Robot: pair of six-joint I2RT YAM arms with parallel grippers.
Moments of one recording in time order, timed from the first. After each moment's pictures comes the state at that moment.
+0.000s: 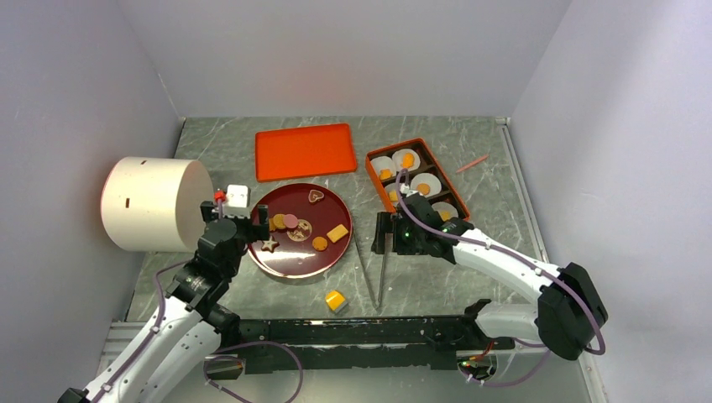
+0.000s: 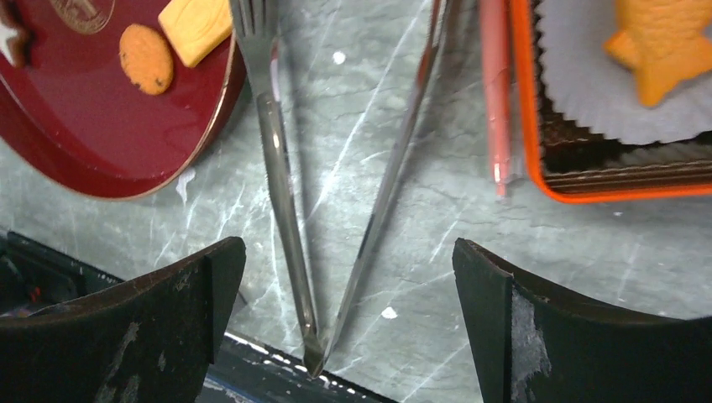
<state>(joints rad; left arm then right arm) -0.49 0.53 0.48 -0.21 -0.48 -0.05 0.68 1.20 0.73 -0.43 0.01 0.65</state>
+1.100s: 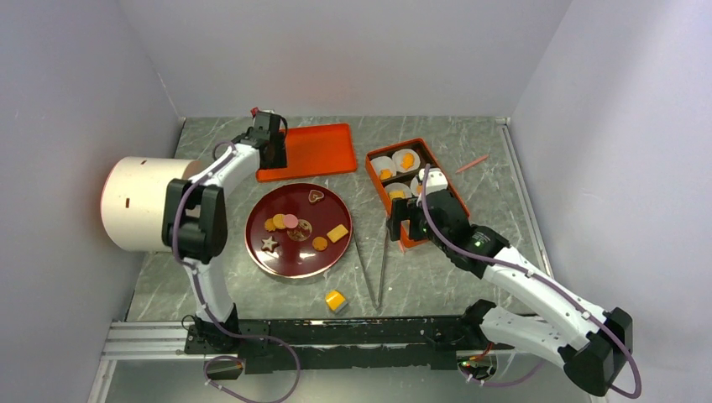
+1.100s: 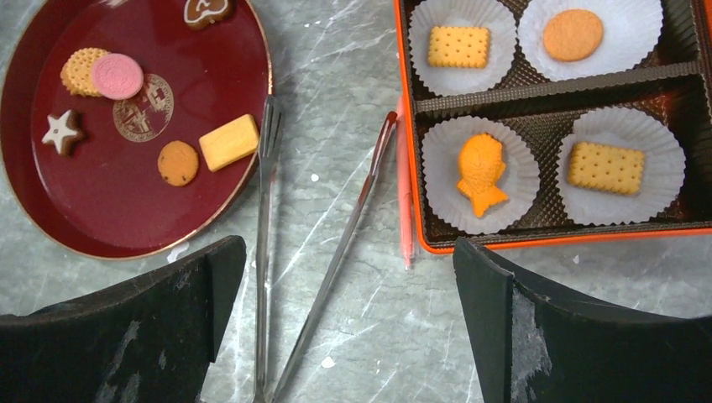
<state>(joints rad) -0.24 1.87 1.45 -0.44 -0.36 -0.27 0.72 0.93 0.78 -0.44 0.25 0.42</state>
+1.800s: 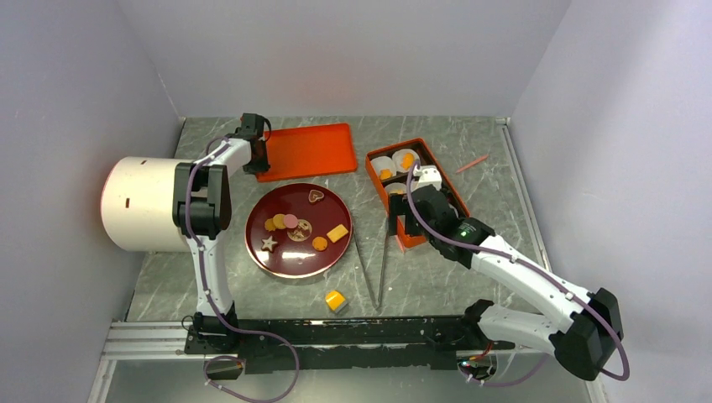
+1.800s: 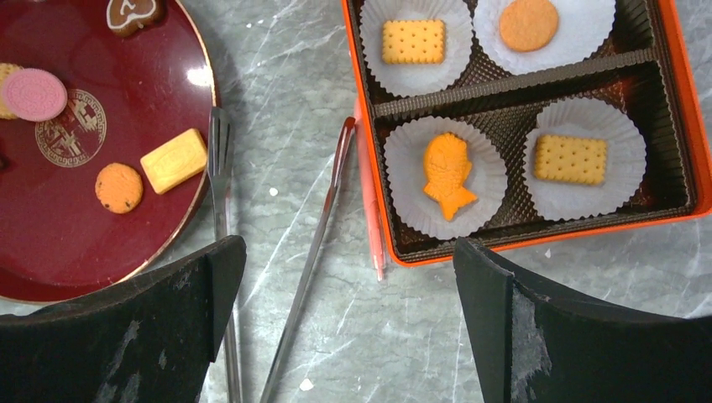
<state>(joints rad) -0.09 2.17 1.64 -0.47 -0.21 -0.22 0.72 1.04 0.80 -0.44 0.35 0.44</state>
